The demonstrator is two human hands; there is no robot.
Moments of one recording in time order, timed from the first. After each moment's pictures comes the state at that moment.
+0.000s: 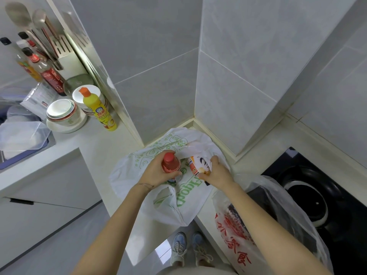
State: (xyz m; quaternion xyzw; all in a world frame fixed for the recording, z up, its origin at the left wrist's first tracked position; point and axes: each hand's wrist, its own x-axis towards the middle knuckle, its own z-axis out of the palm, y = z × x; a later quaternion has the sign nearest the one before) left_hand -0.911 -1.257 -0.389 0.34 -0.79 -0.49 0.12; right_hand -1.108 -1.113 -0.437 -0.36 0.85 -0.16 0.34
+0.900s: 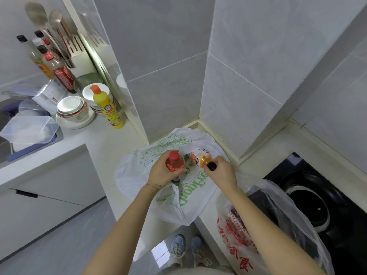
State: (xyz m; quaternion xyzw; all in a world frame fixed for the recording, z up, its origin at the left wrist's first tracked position) left_hand -0.909 -1.241 -0.398 0.38 -0.76 -0.49 0.18; right_hand -1.089 -1.113 -0.411 -0.35 0.88 -0.28 0.17
